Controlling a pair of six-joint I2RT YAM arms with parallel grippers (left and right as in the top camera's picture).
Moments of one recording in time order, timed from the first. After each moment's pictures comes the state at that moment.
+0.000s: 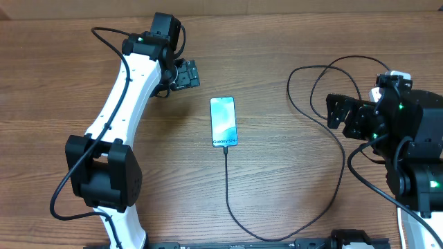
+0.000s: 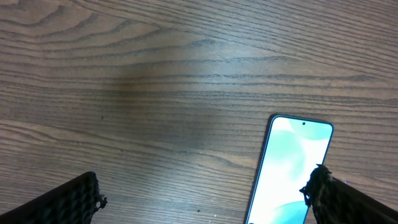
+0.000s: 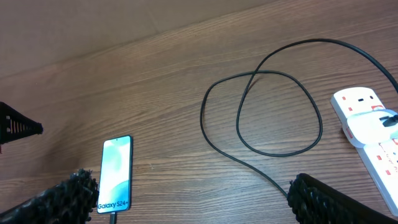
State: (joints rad) left arm -0.23 1.99 1.80 -1.13 -0.02 -0.46; right arm -0.02 0.97 1.19 -0.88 -0.14 0.23
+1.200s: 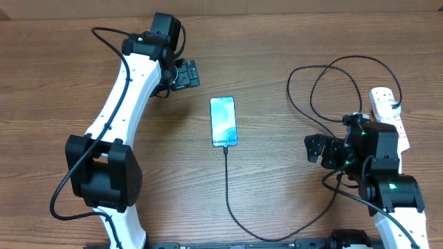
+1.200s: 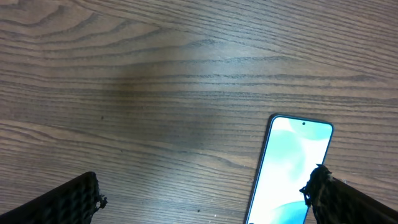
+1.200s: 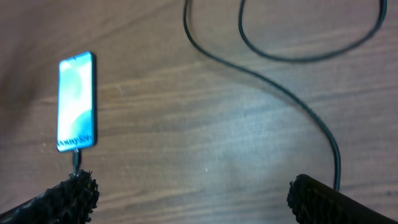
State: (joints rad) left arm -0.23 1.99 1.80 -1.13 -0.02 -0.46; right arm -0.02 0.88 0.72 -0.74 -0.22 0.23
